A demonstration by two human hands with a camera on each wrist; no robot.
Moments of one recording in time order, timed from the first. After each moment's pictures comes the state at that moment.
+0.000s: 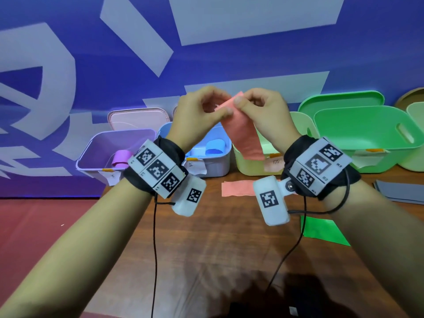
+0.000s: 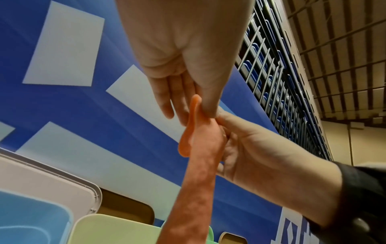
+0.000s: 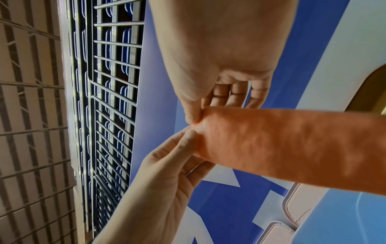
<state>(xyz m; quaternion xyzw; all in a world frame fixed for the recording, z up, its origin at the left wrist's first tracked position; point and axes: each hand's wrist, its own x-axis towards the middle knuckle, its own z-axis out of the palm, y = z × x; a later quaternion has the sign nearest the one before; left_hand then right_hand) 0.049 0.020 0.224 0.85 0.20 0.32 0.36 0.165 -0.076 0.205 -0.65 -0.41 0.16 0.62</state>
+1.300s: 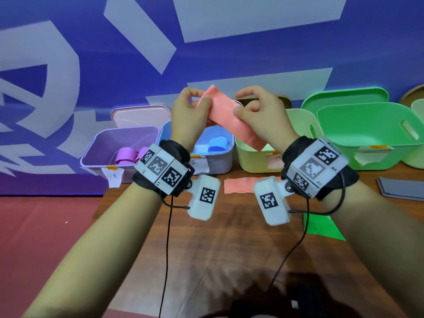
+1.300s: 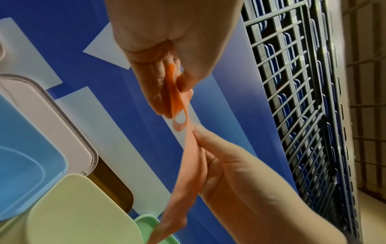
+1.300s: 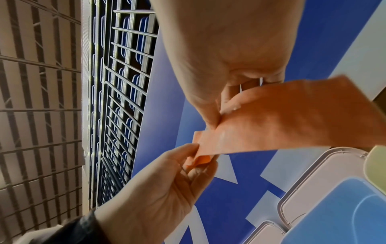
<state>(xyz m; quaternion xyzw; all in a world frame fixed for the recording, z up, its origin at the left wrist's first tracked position) 0.048 0.014 0.218 0.68 0.37 0.39 0.50 0.158 -0.076 0.200 -0.72 -0.40 0.15 0.55</state>
